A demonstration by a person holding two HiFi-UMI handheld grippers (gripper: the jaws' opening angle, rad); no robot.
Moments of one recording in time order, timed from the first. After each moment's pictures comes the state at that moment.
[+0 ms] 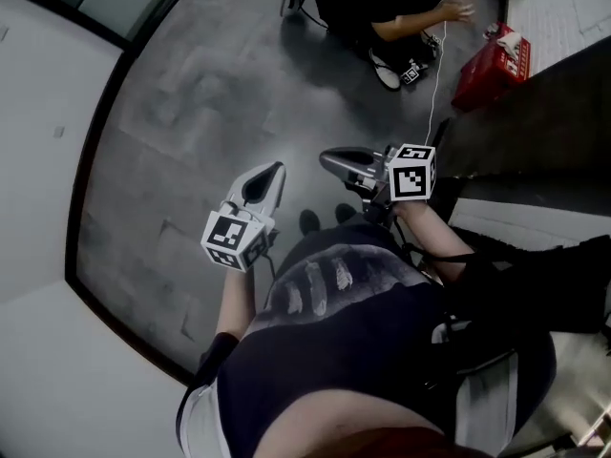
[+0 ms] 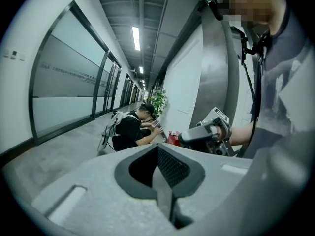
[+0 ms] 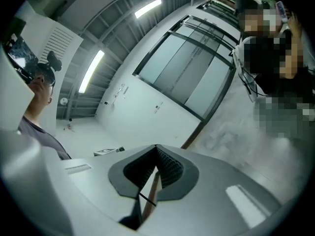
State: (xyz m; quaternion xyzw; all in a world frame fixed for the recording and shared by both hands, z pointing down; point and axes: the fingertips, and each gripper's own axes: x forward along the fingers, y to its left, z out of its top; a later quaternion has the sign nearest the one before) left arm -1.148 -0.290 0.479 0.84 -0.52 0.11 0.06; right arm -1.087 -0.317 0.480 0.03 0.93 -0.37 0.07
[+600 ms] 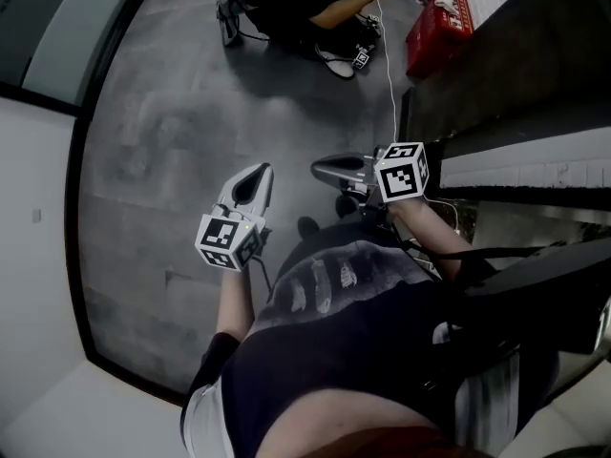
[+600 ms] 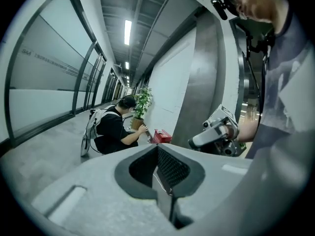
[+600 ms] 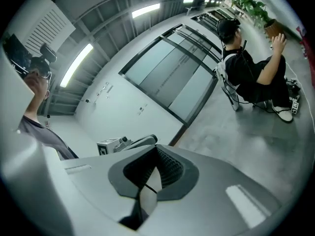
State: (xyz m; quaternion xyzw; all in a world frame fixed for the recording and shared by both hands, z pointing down) left arm -1.168 -0.323 0.490 0.90 -0.42 0.12 0.06; right arm -1.096 -0.310 0.499 -0.09 0.92 -0.38 0.05
